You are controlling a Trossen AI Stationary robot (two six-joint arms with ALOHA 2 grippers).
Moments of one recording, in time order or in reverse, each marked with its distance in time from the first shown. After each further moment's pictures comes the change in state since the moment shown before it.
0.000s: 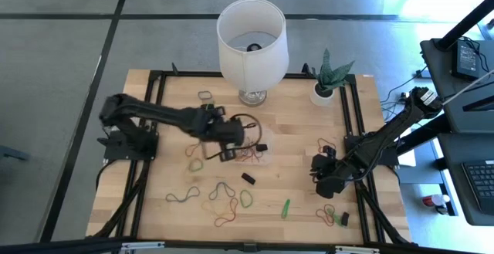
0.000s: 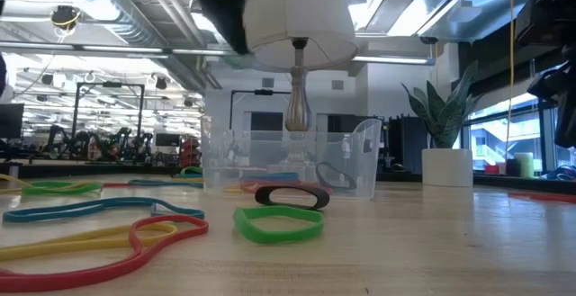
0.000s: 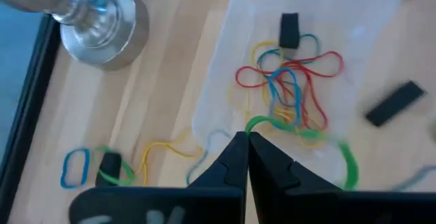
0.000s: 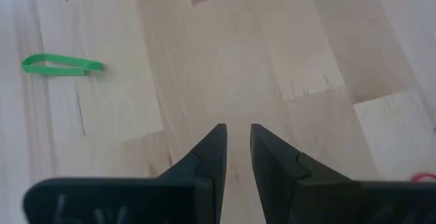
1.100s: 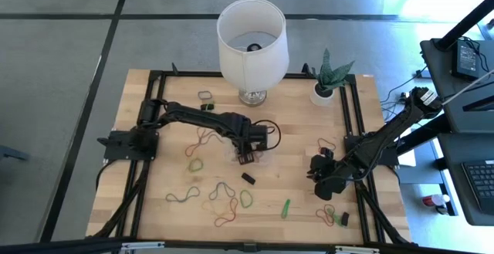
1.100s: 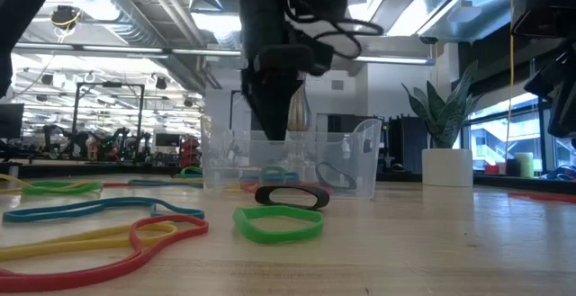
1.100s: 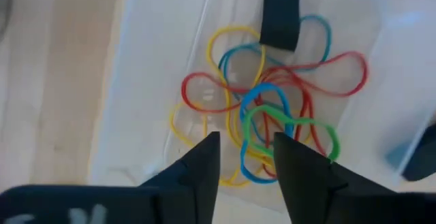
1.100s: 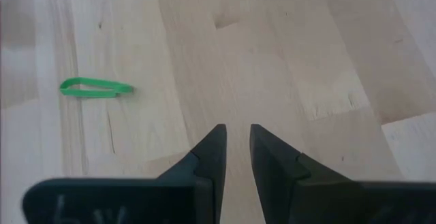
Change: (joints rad) left arm 0.106 0.357 0.111 0.100 0.224 0.033; right arm 0.000 0.002 0.000 0.087 0.008 -0.002
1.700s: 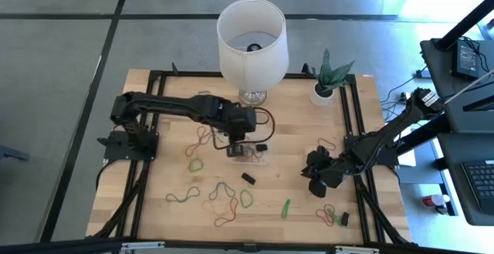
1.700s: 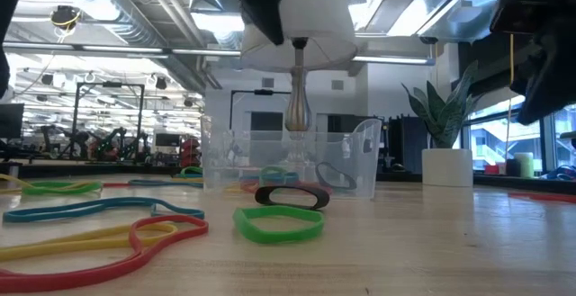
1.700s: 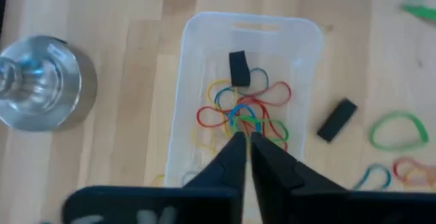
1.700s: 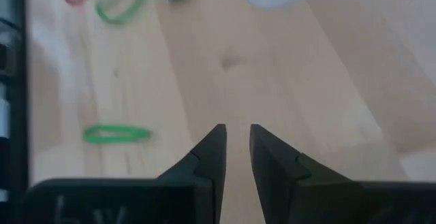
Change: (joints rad) left arm 0.000 -0.267 0.070 -0.090 0.041 0.210; right arm -0.078 0.001 0.000 0.106 -0.001 0.001
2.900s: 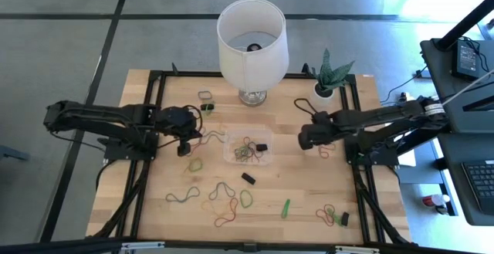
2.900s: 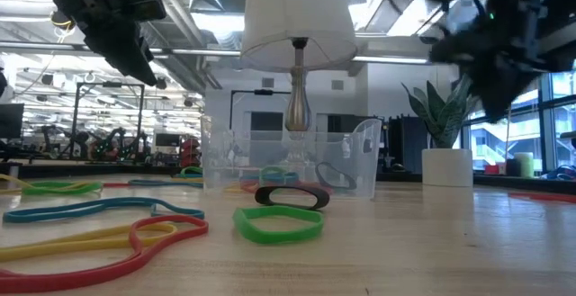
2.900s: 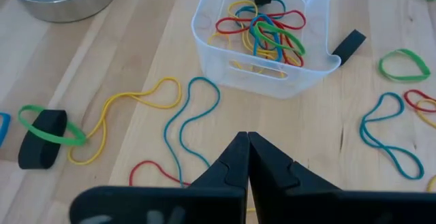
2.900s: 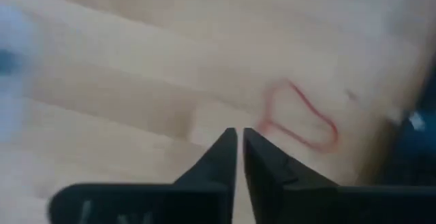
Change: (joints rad) left arm 0.065 -0.933 -1.093 0.475 0.061 -0.100; right arm -0.551 0.093 0.308 -0.770 -0.179 0.455
